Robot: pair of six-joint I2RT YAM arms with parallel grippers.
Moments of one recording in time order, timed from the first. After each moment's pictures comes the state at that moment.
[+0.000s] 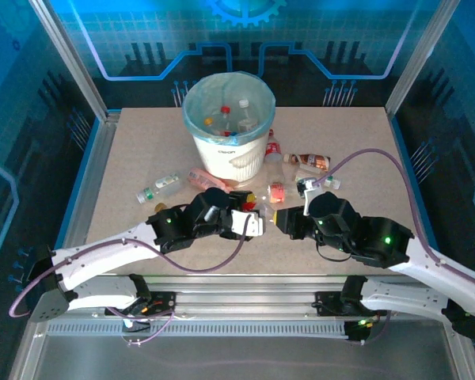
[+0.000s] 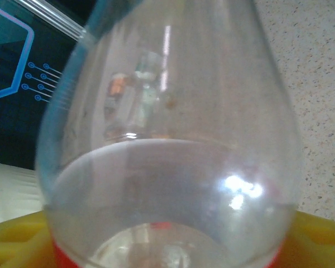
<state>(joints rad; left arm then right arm) -0.98 1.17 0.91 -0.27 -0.04 0.78 1.07 0.84 1.07 -0.84 0.25 0.77</state>
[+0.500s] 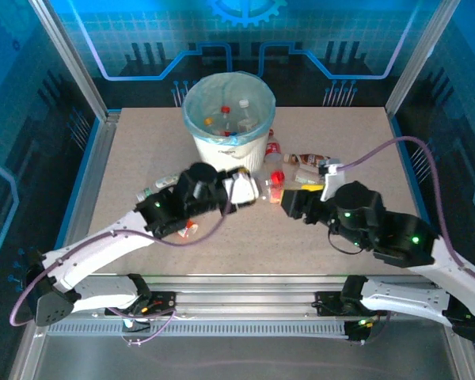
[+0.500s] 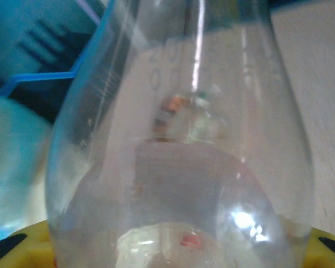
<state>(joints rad) -0.83 1.17 1.12 -0.28 0.01 0.51 1.05 0.82 1.26 -0.83 0.40 0.67</state>
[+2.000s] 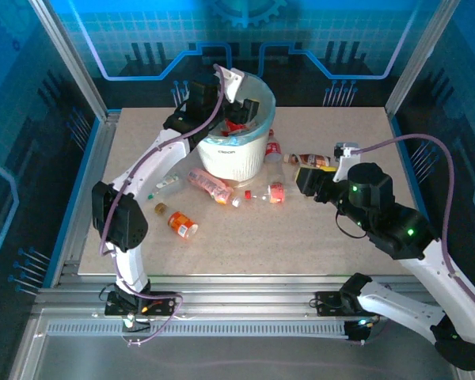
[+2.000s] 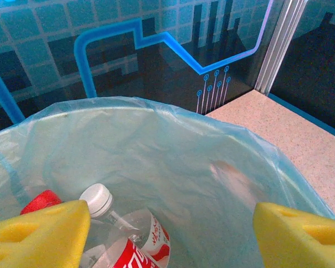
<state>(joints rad) -0.43 1.87 1.83 -0.26 0.14 0.01 0.68 0.82 1.19 -0.75 0.23 0.55</state>
